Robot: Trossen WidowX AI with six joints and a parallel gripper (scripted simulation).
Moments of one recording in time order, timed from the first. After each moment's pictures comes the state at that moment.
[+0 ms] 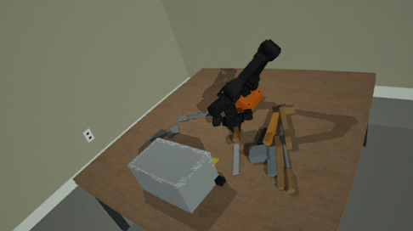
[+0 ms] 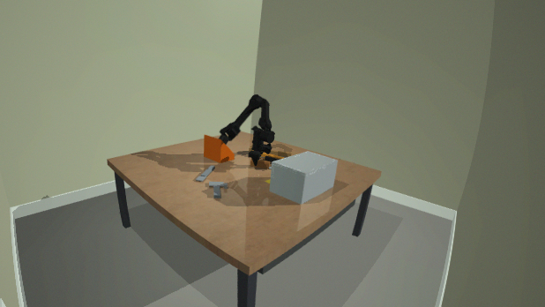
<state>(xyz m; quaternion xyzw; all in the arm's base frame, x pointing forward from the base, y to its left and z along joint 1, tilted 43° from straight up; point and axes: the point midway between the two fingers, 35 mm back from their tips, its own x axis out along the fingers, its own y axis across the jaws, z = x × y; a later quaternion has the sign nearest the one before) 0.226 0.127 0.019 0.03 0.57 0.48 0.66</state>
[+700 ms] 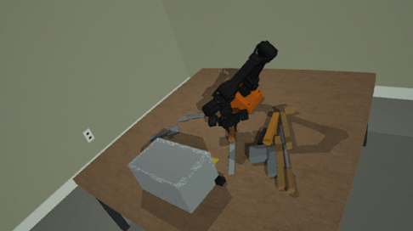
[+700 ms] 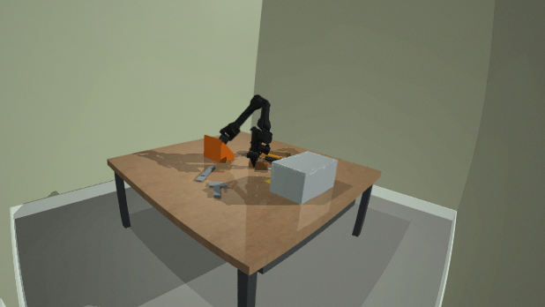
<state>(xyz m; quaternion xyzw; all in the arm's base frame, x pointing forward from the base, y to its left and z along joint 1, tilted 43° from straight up) 0.234 0.113 0.005 0.03 0.57 0.48 0.66</state>
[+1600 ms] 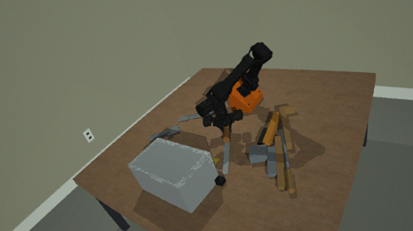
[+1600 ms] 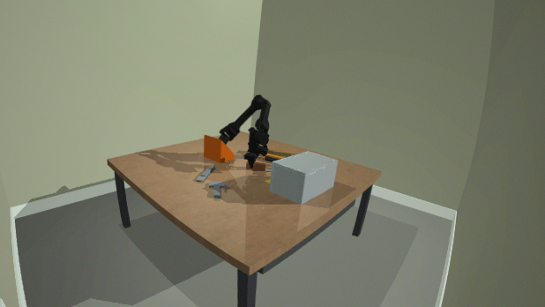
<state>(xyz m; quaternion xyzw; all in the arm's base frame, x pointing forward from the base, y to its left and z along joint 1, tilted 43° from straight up) 0.244 0.095 -0.014 0.03 0.57 0.48 0.66</state>
